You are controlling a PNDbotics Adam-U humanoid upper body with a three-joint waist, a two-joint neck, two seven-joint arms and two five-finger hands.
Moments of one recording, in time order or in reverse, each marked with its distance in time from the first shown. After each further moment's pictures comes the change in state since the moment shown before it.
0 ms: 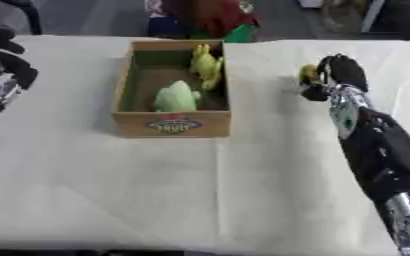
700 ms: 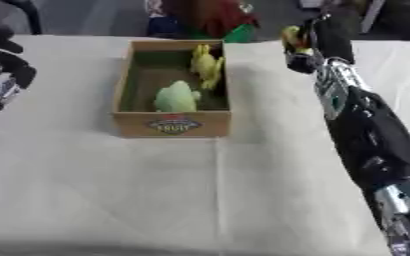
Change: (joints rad) left arm 0.000 0.000 0.003 -0.001 0.003 0.000 0.000; right arm -0.049 0.070 0.080 -0.230 -0.090 -0.143 0.005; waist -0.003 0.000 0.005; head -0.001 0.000
